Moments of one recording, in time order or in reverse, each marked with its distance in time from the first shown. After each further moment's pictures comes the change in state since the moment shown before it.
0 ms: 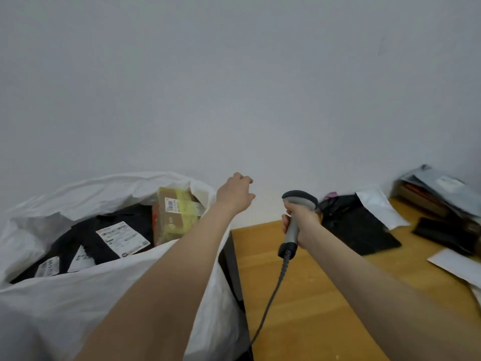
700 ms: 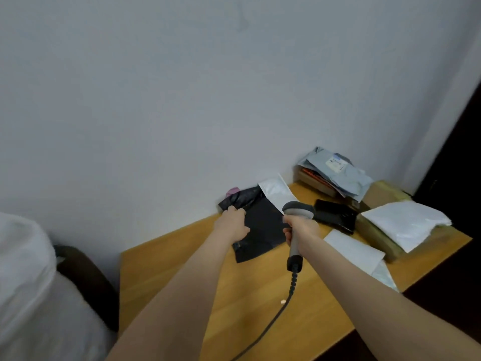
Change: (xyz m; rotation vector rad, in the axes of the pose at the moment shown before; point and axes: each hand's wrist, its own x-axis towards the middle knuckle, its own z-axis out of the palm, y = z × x) left_hand 0.105 0.291 0.210 -0.023 -0.390 0.143; right_hand 0.119 -0.100 -0.317 -0.045 0.445 -0.018
